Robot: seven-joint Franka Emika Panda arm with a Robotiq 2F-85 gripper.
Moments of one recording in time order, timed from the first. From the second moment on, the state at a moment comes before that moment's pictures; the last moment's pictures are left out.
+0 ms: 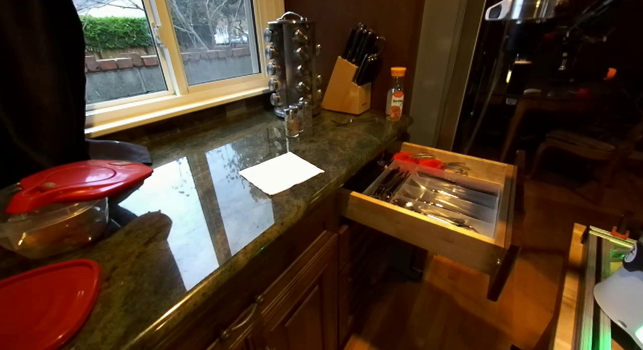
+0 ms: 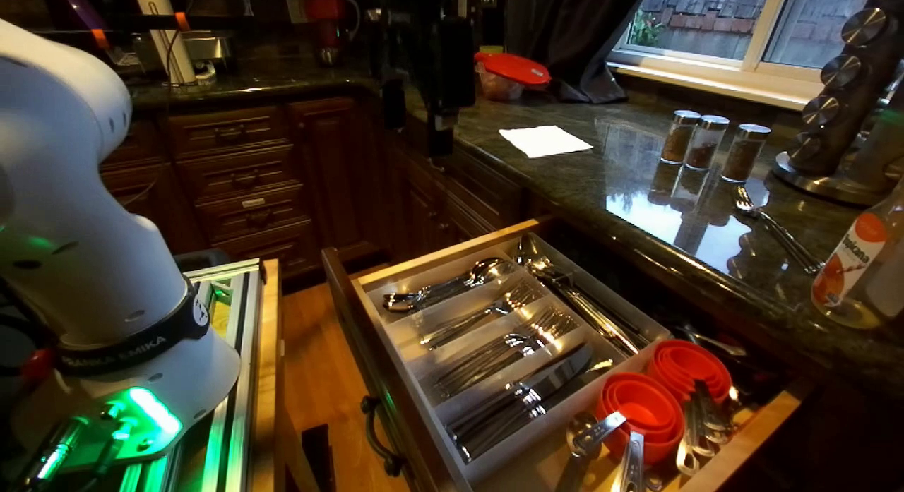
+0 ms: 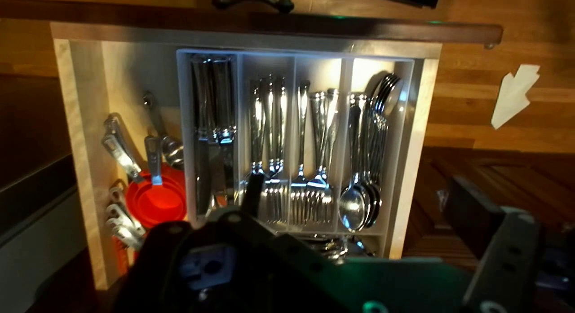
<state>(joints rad) -0.01 -0.79 -0.16 -2.68 -0.14 1.89 -0.30</state>
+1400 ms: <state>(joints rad) 0.05 -0.28 -0.02 -2.75 -0.08 2.32 -0.15</state>
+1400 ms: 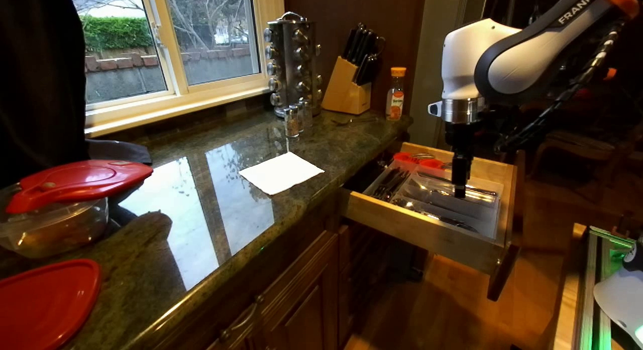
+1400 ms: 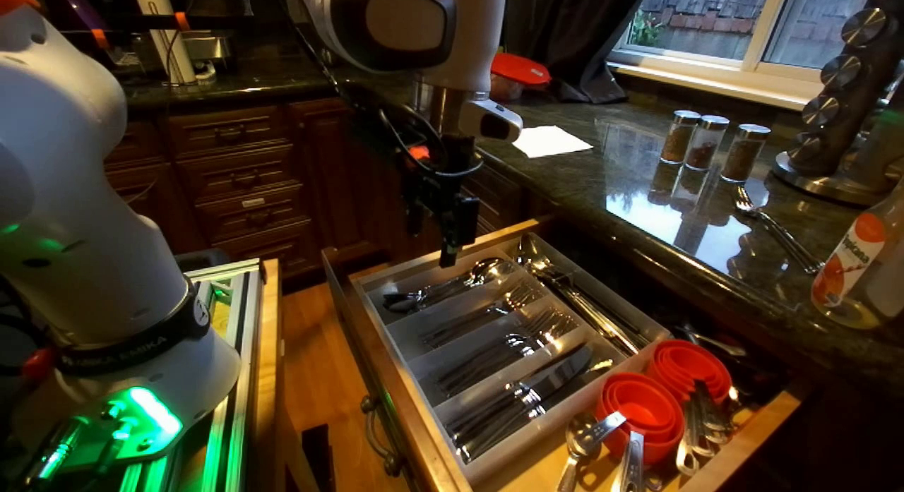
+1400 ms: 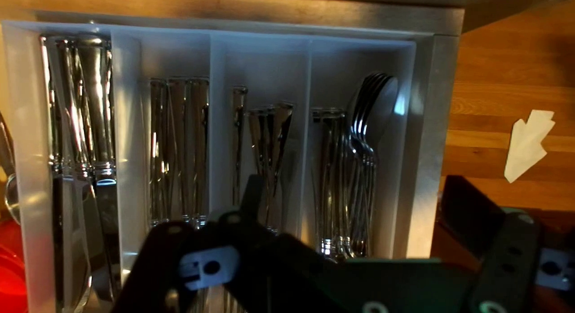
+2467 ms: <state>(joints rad) 0.08 -0.09 -0.01 -2.66 0.07 2.43 -0.17</state>
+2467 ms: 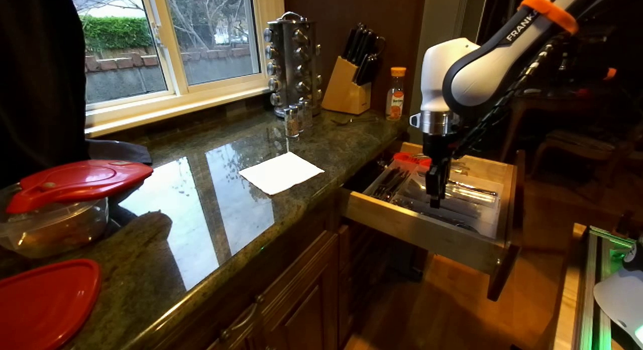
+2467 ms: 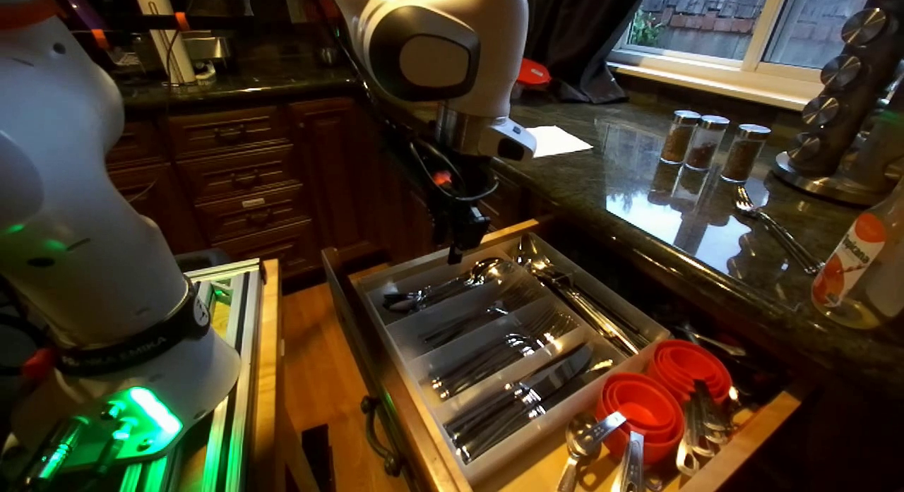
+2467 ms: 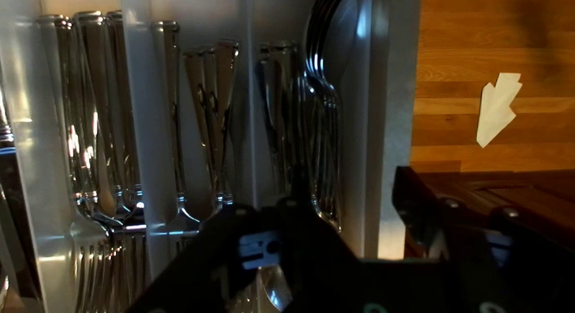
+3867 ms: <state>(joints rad) 0.02 0.07 -0.01 -2.60 -0.09 2.56 -0.05</state>
